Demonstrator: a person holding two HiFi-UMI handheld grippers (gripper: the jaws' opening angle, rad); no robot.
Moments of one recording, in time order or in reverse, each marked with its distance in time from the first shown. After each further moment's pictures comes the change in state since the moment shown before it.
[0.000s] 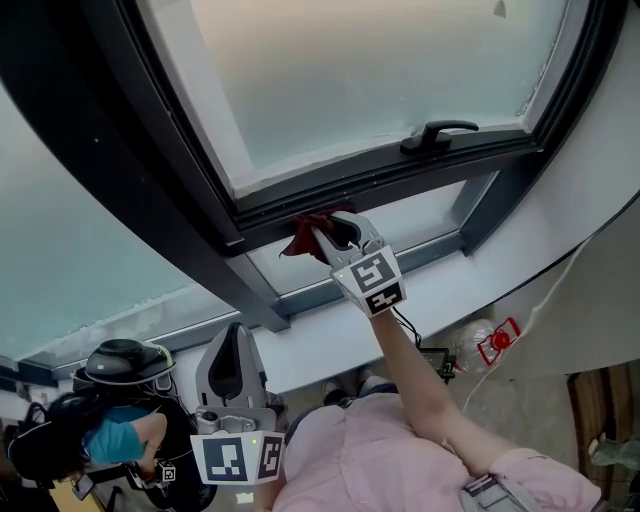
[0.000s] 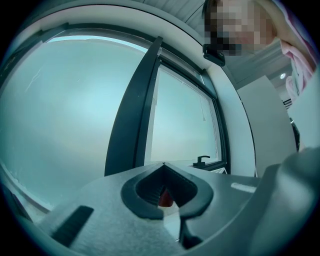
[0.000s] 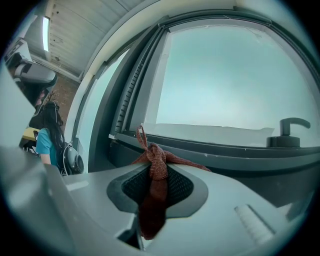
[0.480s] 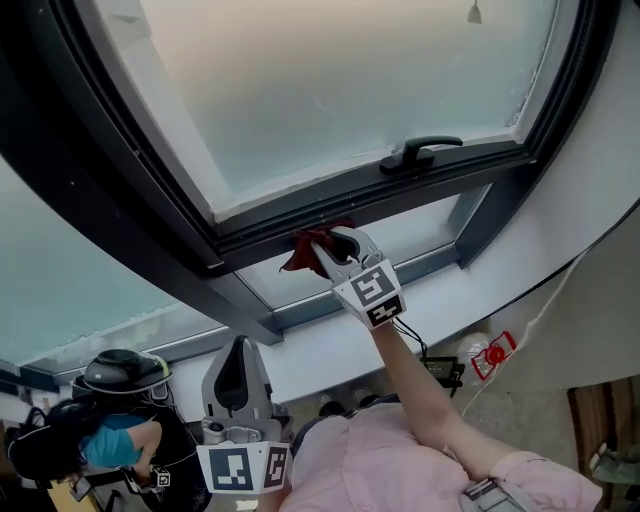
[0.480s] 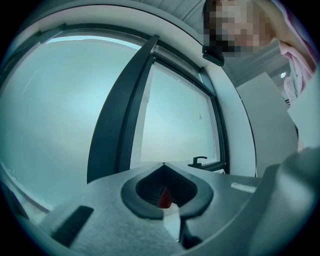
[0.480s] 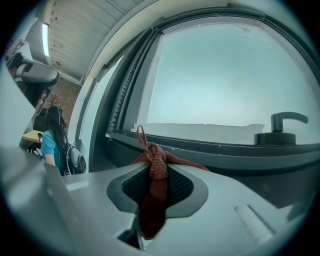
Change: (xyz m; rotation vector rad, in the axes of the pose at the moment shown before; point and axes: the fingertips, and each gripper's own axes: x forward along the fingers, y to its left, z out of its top) left arm 0.024 -0.046 0.000 0.005 0.005 0.010; right arm -0.020 -0.035 -0.005 0.019 -0.014 0.039
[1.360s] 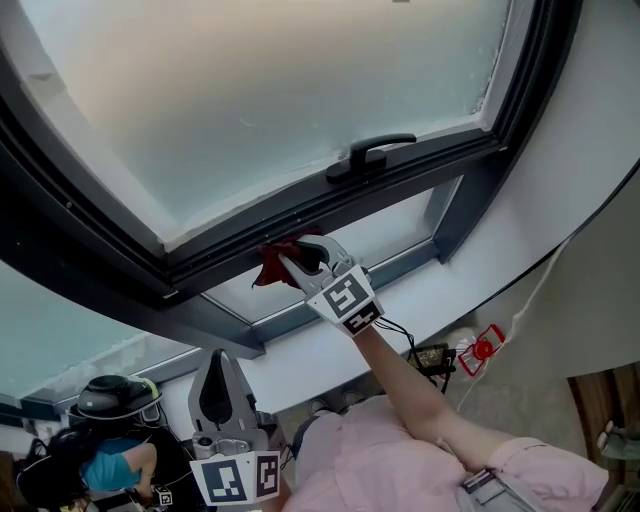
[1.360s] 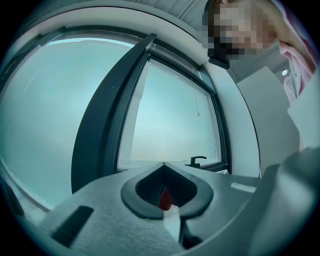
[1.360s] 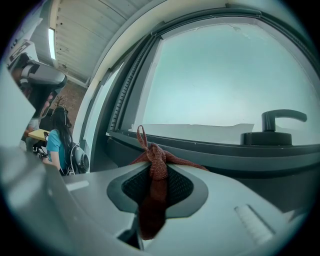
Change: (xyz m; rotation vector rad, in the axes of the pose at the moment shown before) left arm 0.033 -0.037 -0.011 -0.005 -0.008 0.029; right arm -0.015 -0.031 -0.005 -0.021 -0.028 0.051
